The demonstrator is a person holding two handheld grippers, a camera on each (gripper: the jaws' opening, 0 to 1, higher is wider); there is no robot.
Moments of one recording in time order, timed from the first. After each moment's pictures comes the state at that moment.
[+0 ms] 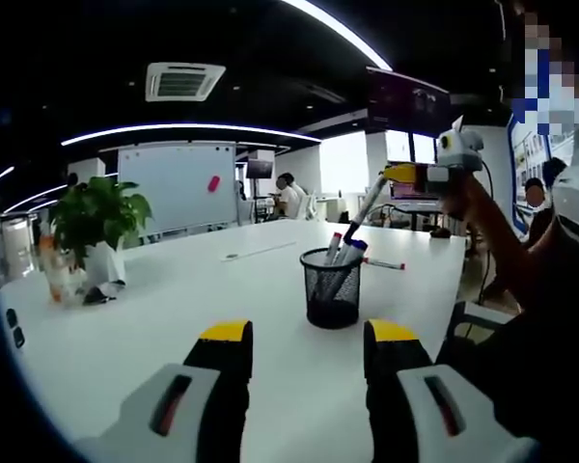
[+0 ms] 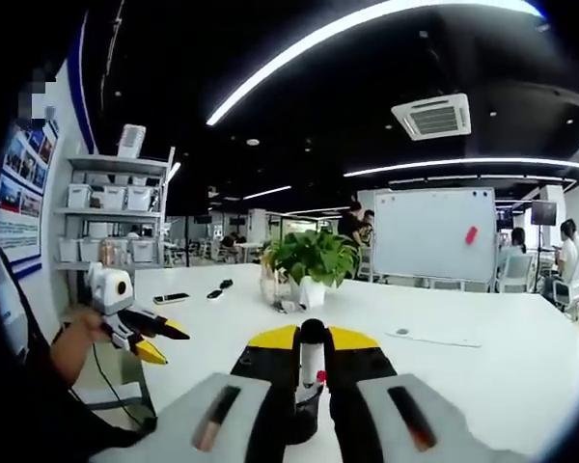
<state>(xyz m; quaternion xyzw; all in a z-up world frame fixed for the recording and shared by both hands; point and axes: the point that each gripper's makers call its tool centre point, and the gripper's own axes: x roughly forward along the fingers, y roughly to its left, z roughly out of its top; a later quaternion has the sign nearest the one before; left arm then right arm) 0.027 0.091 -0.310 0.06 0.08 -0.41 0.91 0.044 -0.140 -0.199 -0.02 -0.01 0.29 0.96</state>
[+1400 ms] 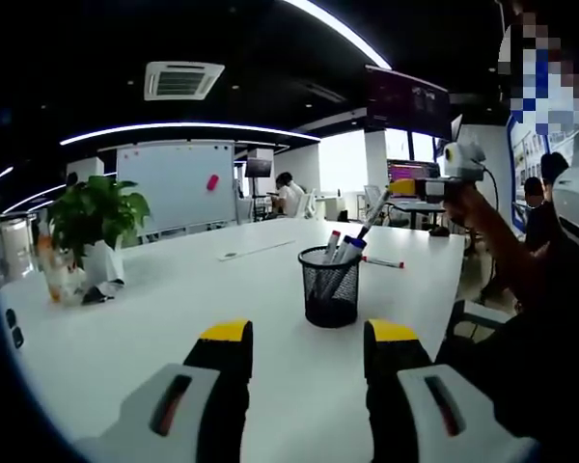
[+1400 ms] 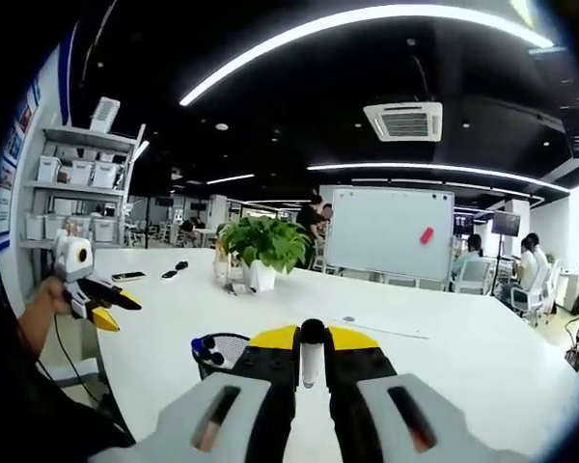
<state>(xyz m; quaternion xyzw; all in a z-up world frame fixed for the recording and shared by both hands) 0.026 0.089 -0.312 0.06 0.08 -0.41 0.91 0.051 -0.196 -0.224 -0.06 0.00 0.20 0.98</state>
